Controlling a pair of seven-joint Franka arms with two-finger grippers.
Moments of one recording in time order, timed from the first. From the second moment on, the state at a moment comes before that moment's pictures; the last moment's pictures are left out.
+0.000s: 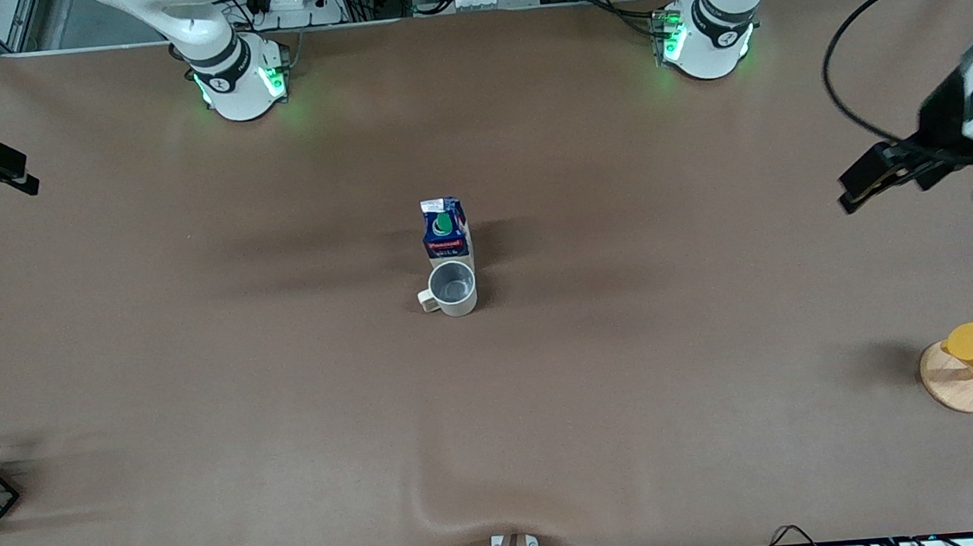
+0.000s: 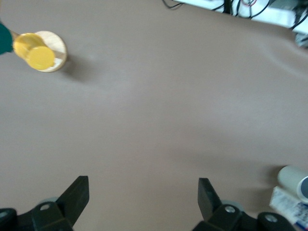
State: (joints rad) left arm 0.04 0.12 -0.17 -1.35 0.03 1.55 -0.33; right arm -0.05 -0.13 -0.04 -1.66 0.01 1.48 -0.11
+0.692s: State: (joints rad) left arm 0.04 -0.02 -0.10 -1.55 0.03 1.53 -0.17; right arm -0.05 -0.15 -0.04 -1.66 0.01 1.42 -0.11
